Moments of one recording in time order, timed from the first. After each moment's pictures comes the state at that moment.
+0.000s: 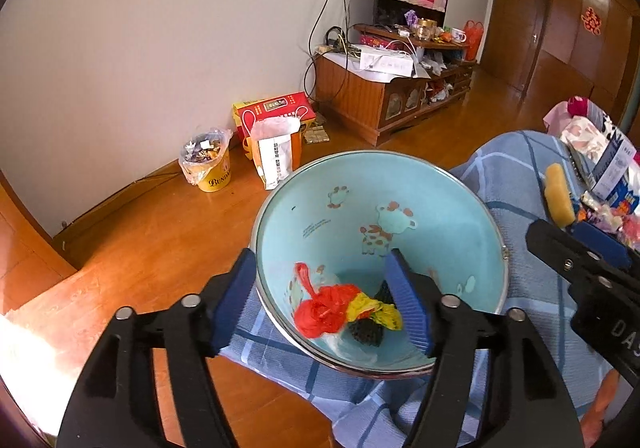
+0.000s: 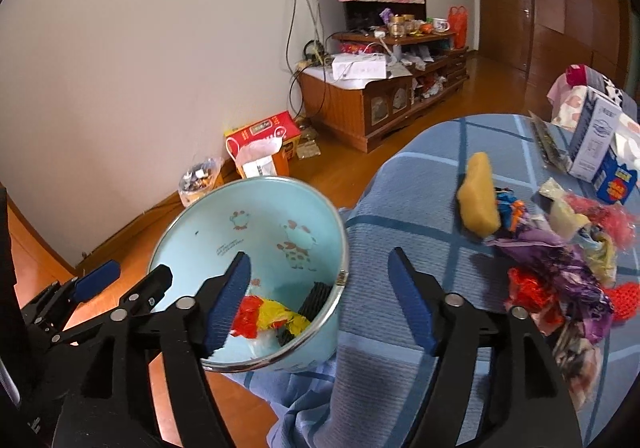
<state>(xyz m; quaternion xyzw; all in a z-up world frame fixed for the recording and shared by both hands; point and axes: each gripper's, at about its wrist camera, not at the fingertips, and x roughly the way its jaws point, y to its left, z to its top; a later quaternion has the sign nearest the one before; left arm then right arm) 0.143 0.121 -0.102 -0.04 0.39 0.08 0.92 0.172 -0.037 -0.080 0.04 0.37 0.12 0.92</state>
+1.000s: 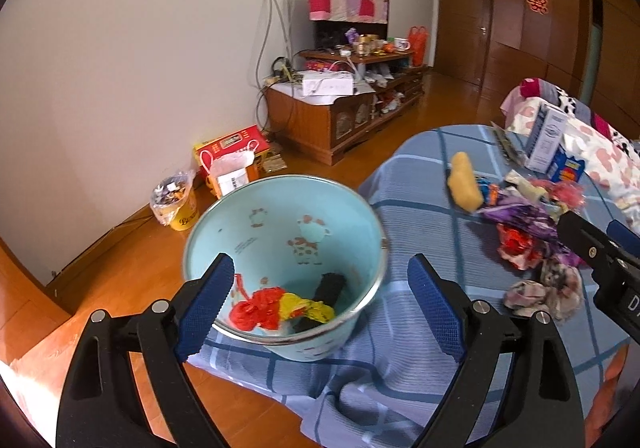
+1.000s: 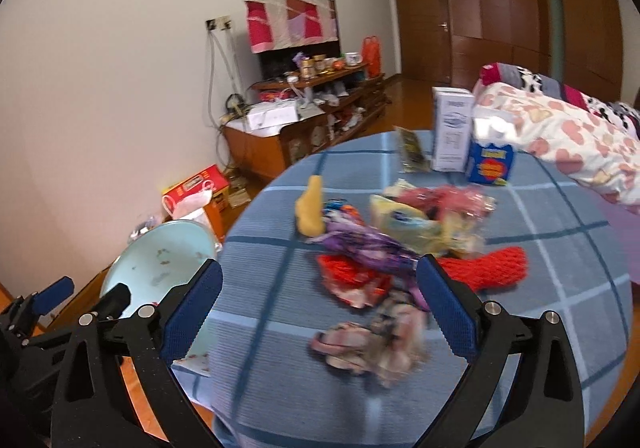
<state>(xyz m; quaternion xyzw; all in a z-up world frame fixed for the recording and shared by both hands) 0.100 0.030 -0.064 0.02 0.35 0.00 0.94 0.096 -0.158 -0.051 0.08 0.30 -0.01 0.95</state>
